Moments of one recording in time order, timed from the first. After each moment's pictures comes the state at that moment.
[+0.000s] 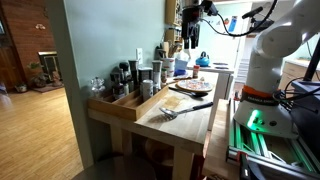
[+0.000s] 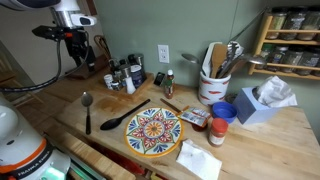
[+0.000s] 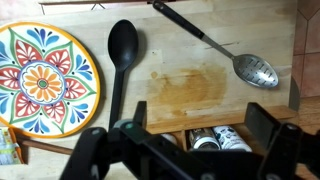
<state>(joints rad) -0.01 -0.75 0.00 -2.64 0.02 1.82 0.04</state>
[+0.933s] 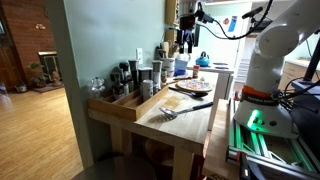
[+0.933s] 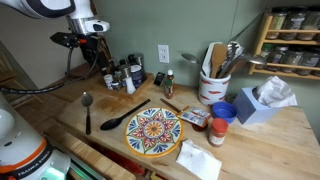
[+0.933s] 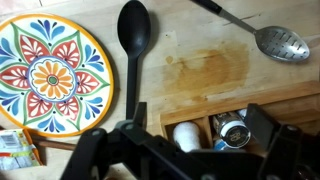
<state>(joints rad) -0.08 -0.66 -0.02 -2.65 0.01 1.97 0.05</state>
